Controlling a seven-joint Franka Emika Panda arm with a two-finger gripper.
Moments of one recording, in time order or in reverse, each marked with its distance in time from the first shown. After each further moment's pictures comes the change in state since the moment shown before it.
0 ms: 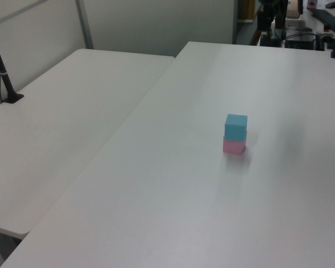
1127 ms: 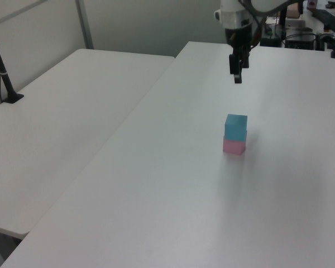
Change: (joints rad) arm 0.199 0.175 0.027 -0.005 0.041 0.169 -0.016
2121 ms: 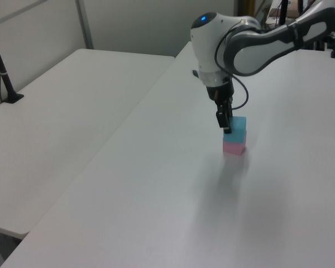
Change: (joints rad) arm 0.176 0.191 -0.019 0.014 0.030 0.075 0.006
